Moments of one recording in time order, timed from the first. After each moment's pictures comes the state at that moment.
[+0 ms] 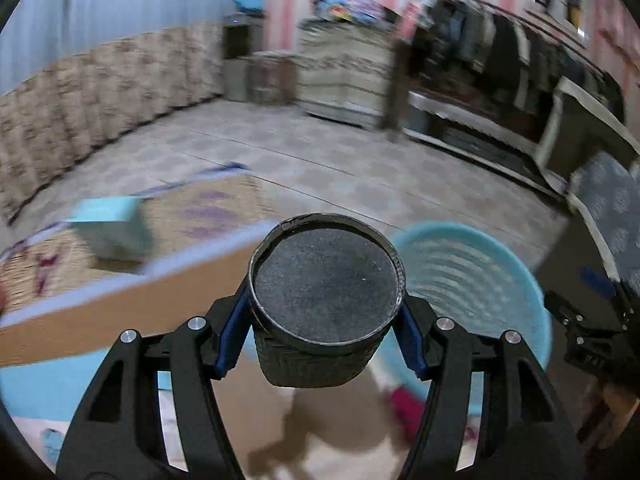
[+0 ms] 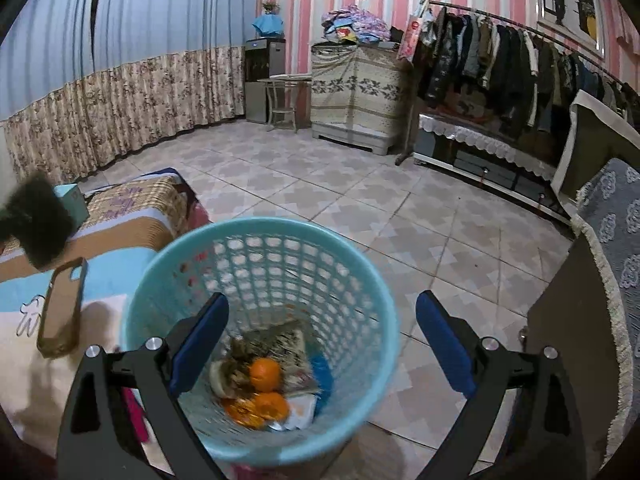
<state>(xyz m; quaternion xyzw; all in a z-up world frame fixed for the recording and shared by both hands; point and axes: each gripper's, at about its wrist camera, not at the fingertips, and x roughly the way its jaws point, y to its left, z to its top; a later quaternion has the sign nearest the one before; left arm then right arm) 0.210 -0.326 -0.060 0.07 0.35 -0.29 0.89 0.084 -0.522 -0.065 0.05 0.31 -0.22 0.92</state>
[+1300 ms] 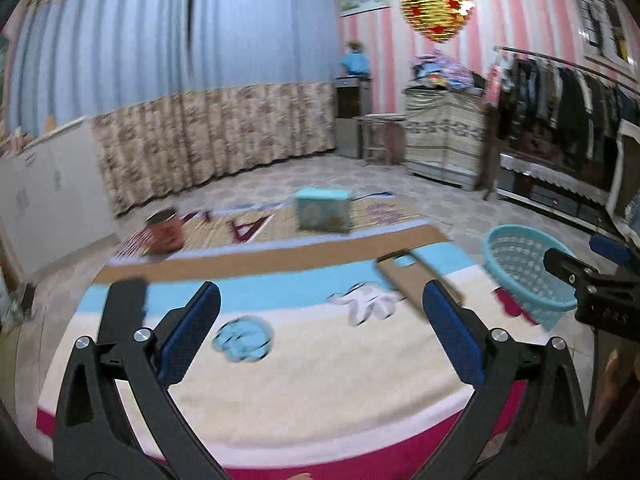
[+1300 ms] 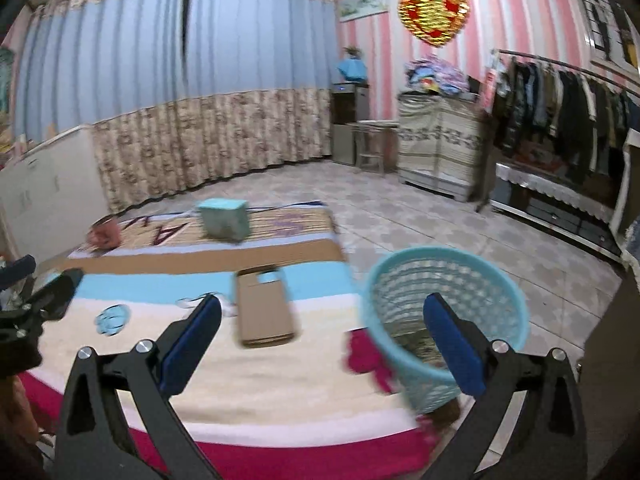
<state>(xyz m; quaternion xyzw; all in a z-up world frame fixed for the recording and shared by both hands) 0.038 -0.073 -0.018 0.04 0.23 -0.08 0.97 0.024 -0.290 -0.024 0.04 0.23 -0.06 0.97</state>
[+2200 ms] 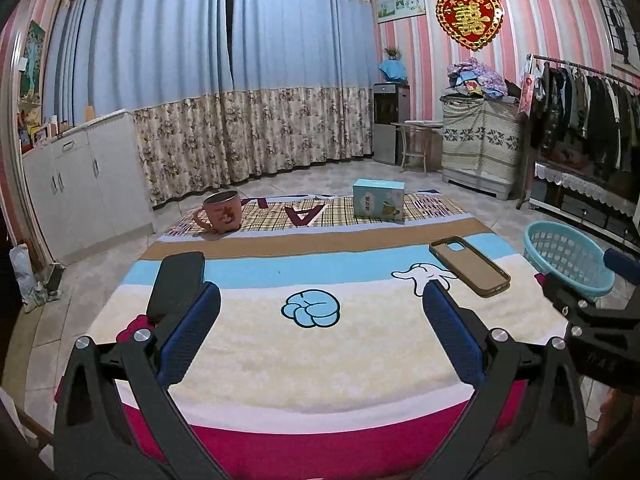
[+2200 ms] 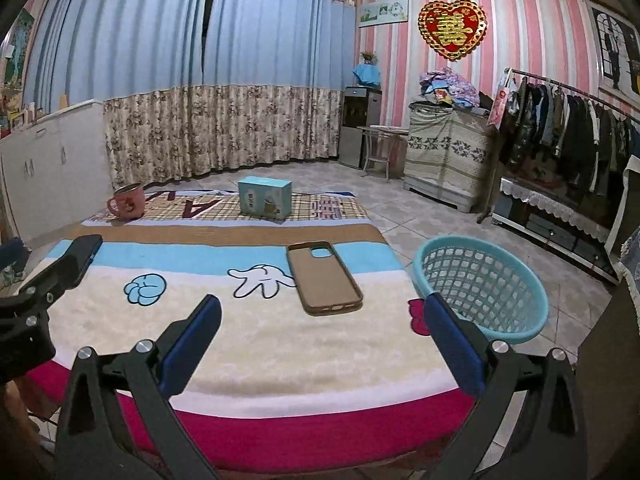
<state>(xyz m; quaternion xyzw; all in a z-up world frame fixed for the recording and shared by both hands) 0.006 -0.027 -0.031 0.03 0.21 -0.02 0.98 0.005 -0.215 -0.041 0.00 0.23 -0.07 0.97</state>
